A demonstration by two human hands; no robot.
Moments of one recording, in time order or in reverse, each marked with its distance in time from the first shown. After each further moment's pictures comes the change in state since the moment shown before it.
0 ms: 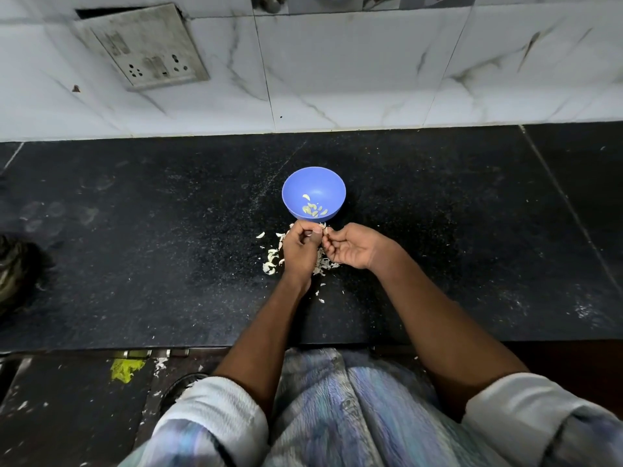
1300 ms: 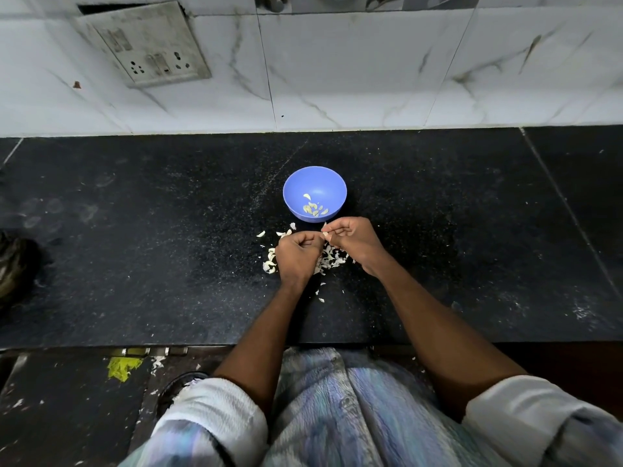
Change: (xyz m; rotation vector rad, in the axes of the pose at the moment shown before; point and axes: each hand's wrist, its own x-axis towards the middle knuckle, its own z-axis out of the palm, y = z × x) left_hand -0.008 0.003 -0.012 0.326 0.060 0.039; right_hand 0.003 0.015 -0.018 -0.788 0.181 -0.700
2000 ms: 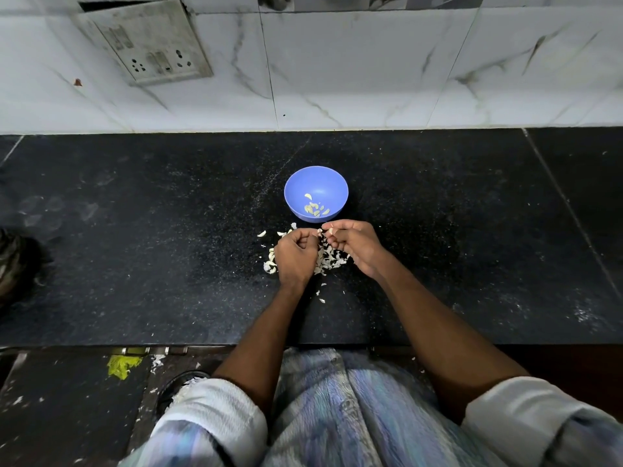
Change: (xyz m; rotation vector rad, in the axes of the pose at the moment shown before) left_hand 0.000 -0.001 -0.003 0.074 0.073 0.010; right_hand 0.004 0.001 0.004 0.330 -0.031 0.195
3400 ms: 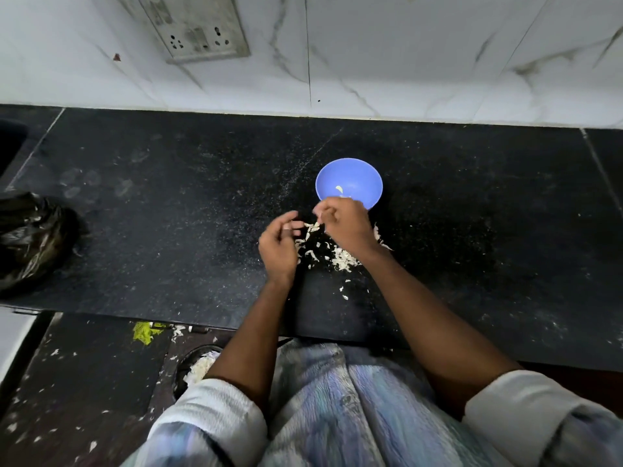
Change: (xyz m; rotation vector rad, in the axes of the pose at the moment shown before) left_hand 0.027 -0.035 -0.058 -0.201 0.154 -0.020; right_hand 0.013 -0.025 0.074 -0.770 0.095 -0.539
